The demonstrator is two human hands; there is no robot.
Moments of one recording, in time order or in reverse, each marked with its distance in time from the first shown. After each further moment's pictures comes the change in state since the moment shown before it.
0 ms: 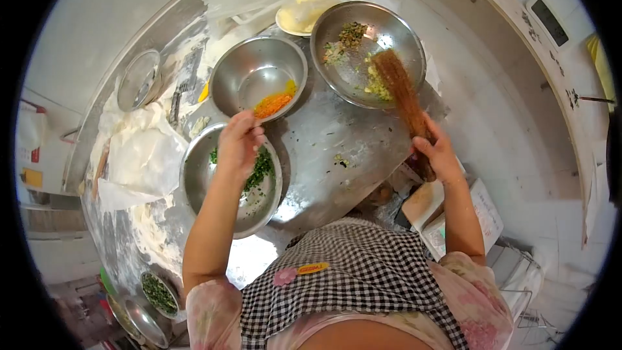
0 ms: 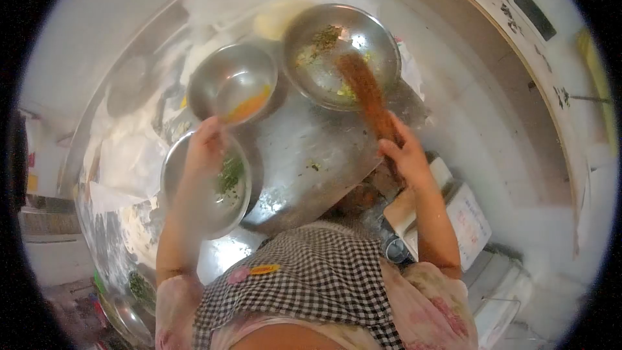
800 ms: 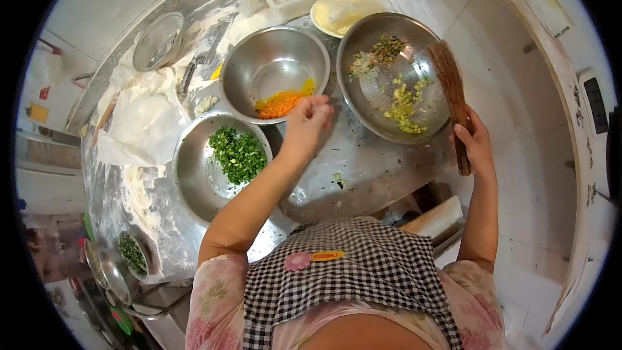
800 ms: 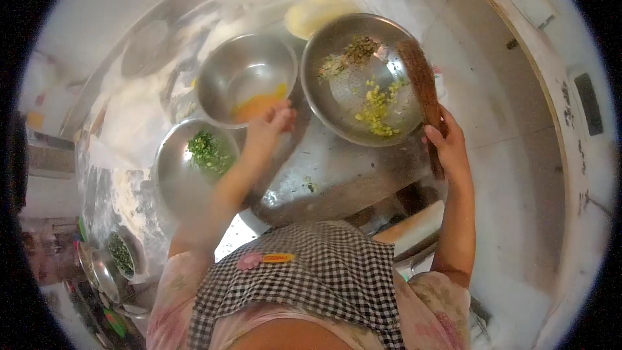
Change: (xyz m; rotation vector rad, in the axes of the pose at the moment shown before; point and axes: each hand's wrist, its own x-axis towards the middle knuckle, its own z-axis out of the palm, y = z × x) left_hand 0.059 -0.078 0.092 0.318 0.086 0.159; right_hand 0.124 -0.041 -0.062 -0.159 -0.081 -0.071
